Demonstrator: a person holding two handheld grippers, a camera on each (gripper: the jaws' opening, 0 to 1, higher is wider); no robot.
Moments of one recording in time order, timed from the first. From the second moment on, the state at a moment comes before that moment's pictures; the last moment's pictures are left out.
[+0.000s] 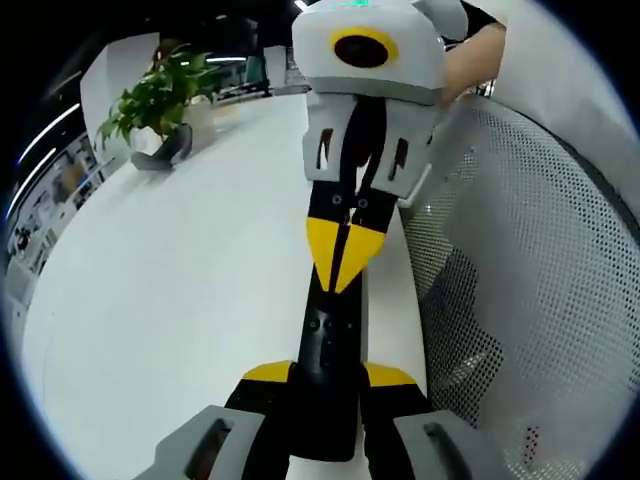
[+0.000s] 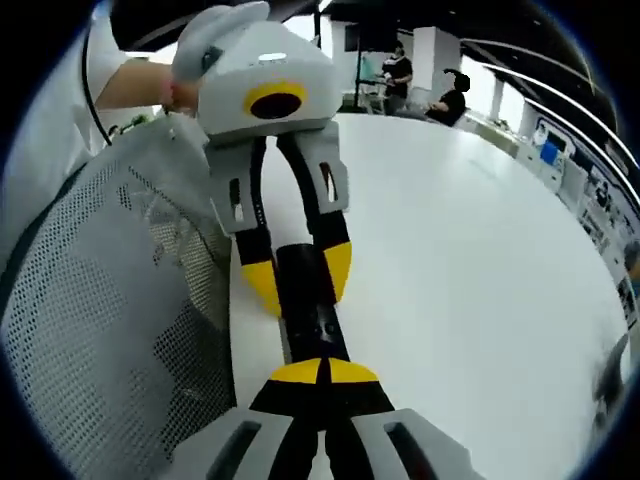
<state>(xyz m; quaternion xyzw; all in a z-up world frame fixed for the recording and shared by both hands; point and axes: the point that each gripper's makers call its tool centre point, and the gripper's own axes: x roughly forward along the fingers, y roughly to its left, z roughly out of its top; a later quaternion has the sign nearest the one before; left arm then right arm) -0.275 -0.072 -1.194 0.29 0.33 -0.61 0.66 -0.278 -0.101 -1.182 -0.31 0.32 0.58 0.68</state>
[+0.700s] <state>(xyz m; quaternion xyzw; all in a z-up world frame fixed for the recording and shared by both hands) -0.275 -0.073 -1.194 0.30 0.34 -0.60 0.66 -0.277 -0.091 -1.177 -0.26 0.33 0.58 0.70</state>
